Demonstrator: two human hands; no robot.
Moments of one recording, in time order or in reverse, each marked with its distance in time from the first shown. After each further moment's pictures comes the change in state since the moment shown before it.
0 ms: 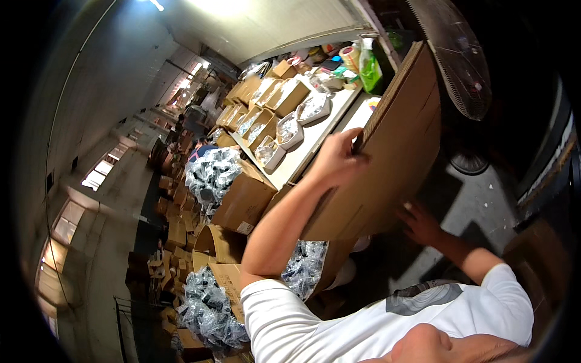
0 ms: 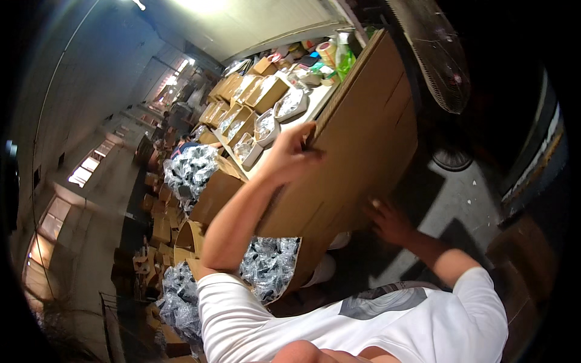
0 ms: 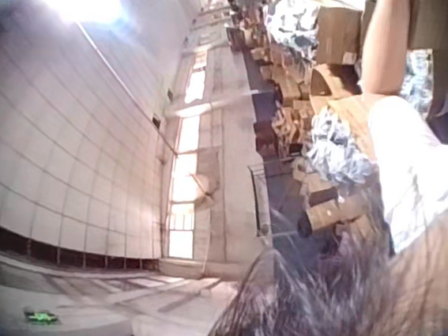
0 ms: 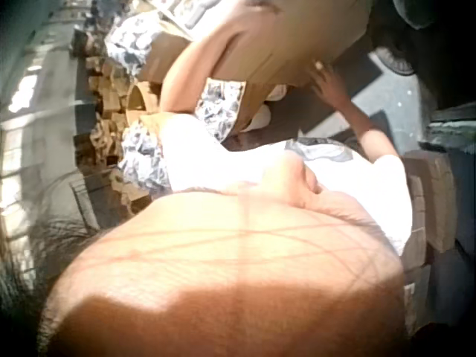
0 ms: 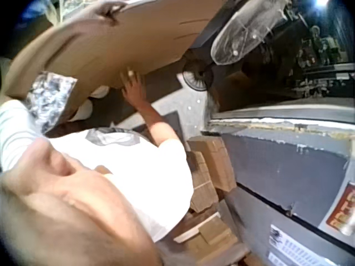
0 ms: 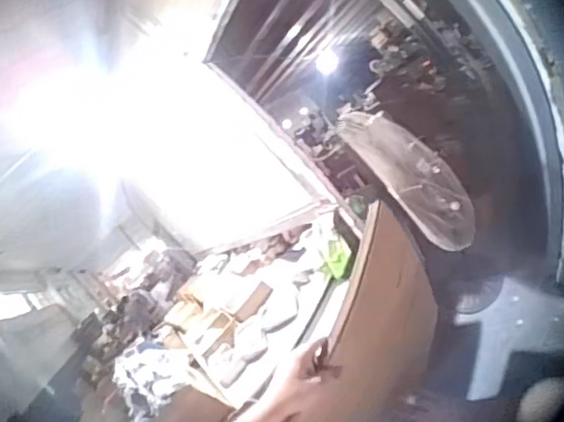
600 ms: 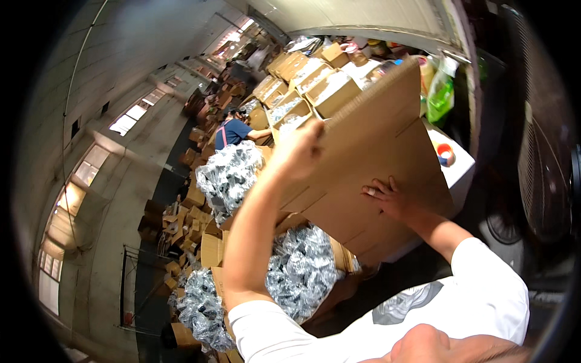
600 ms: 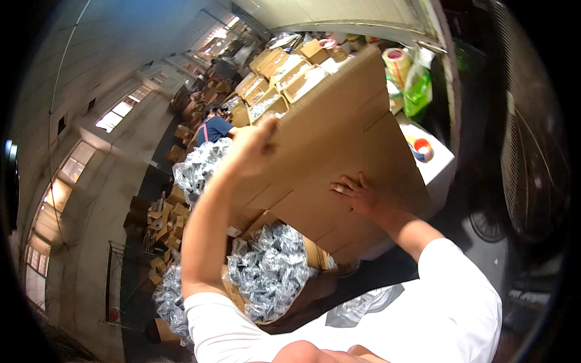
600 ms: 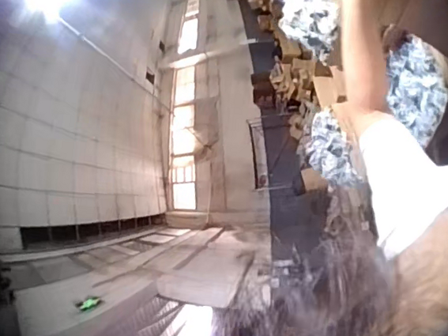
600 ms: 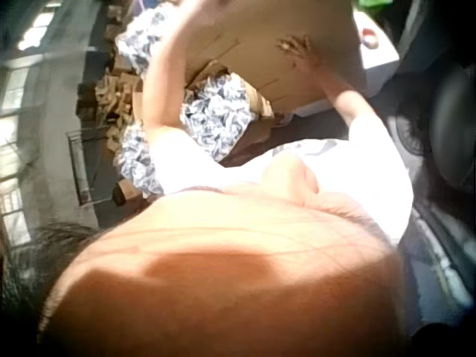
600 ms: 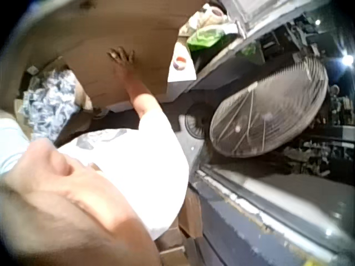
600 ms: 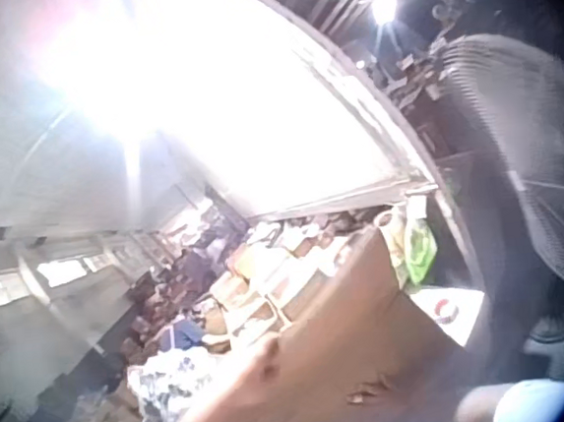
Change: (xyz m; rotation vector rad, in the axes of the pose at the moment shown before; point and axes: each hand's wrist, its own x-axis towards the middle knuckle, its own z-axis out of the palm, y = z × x) left_hand 0.168 -0.090 -0.214 0.975 0.236 -0.346; right_hand 0.370 0.151 0.161 0.002 -0.076 -0.448
